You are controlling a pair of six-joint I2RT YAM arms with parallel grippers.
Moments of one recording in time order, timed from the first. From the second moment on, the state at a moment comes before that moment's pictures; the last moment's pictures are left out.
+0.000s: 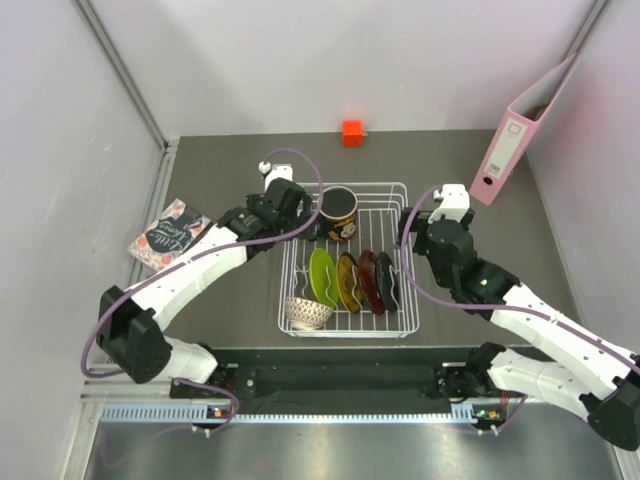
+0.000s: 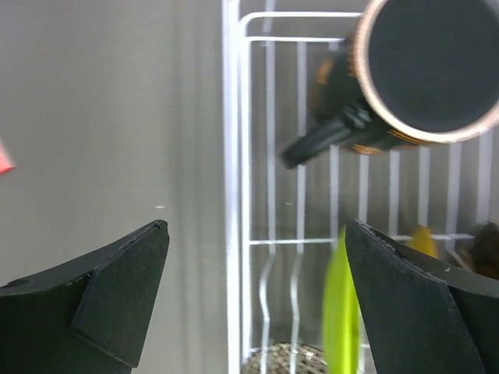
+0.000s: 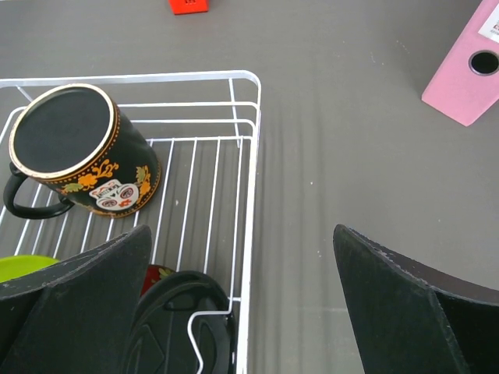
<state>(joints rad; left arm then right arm) -0.65 1.37 1.18 -0.60 -0.39 -0.52 0.74 0.92 0.75 -0.19 0.64 0.33</state>
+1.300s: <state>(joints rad) -0.47 1.55 1.33 -0.52 0.40 0.25 0.76 0.83 0.79 -0.21 0.49 0.26</state>
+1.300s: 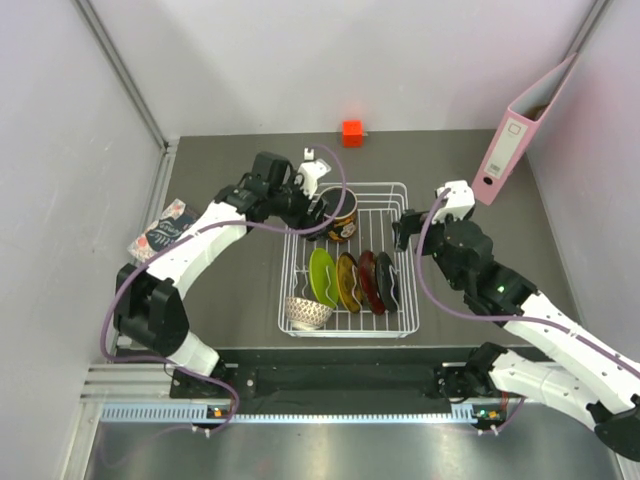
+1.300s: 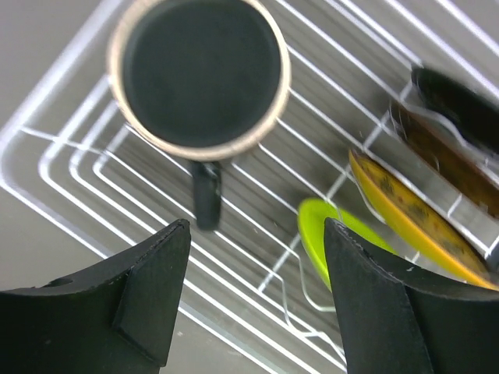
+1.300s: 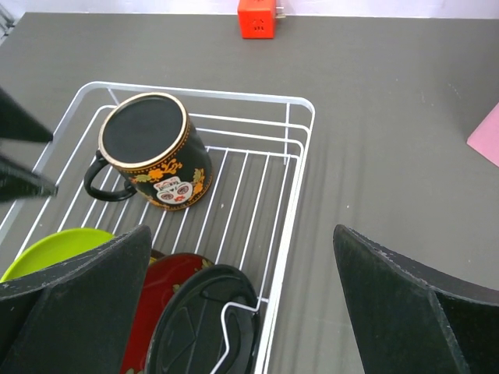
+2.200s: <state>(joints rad) -0.50 1.43 1.15 -0.30 0.28 0.21 0.76 0.87 0.79 -0.21 0.52 0.33</state>
